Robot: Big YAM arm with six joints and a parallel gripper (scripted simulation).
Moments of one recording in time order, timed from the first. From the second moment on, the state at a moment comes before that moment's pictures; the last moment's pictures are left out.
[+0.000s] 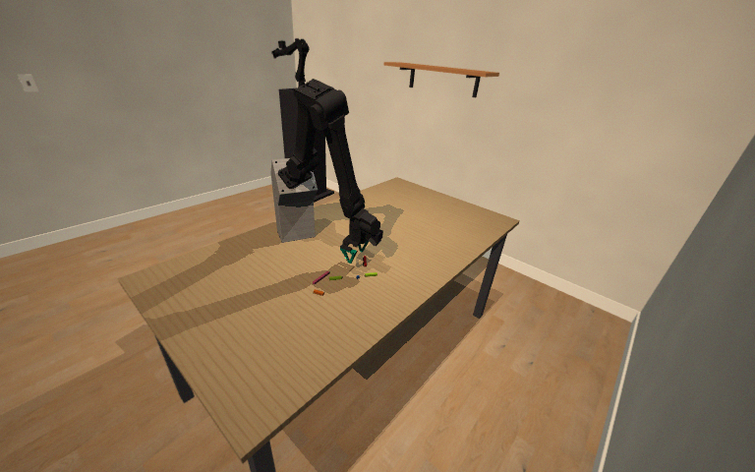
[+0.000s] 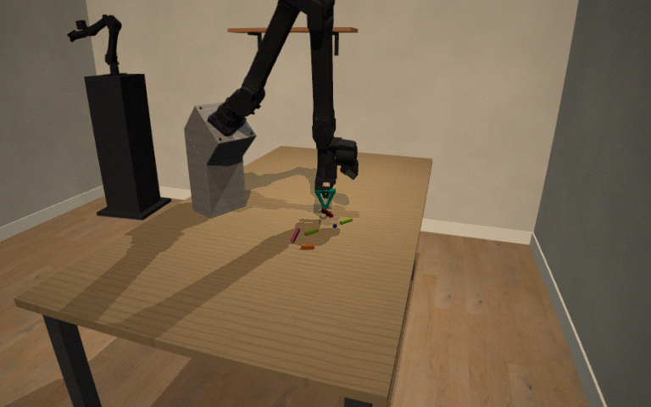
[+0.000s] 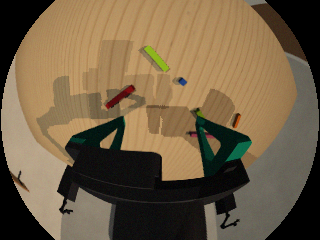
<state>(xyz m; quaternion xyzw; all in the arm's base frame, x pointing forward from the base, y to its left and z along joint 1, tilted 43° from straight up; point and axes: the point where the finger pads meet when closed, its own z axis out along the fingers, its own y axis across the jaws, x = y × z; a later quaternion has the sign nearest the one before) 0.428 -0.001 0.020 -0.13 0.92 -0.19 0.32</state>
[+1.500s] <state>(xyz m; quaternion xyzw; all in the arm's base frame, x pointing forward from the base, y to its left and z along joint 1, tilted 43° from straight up) 0.440 -0.008 0.033 0.25 0.89 -0.04 0.37</state>
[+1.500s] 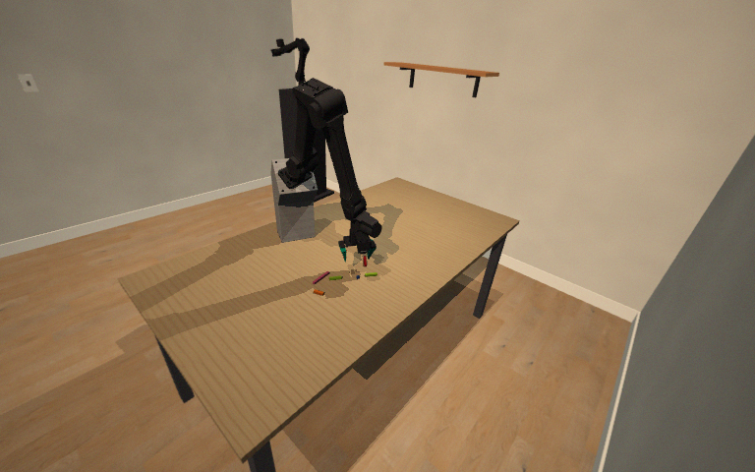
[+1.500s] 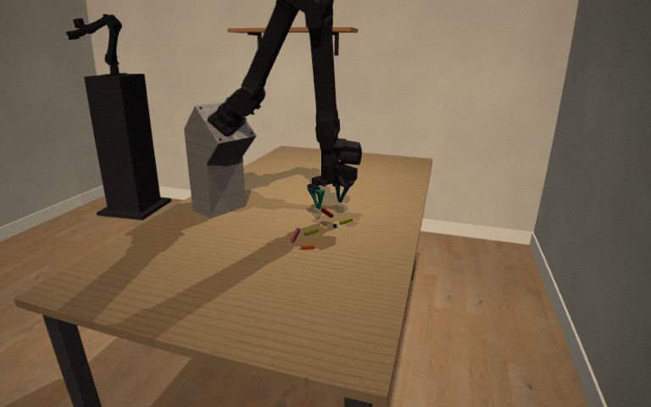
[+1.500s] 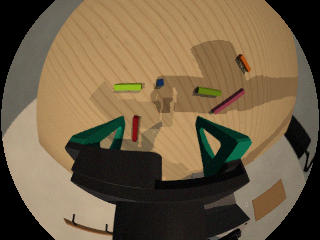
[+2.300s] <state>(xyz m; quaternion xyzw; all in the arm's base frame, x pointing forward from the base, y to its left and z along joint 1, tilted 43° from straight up) 0.446 -0.012 0.038 0.42 0.83 0.03 0.37</state>
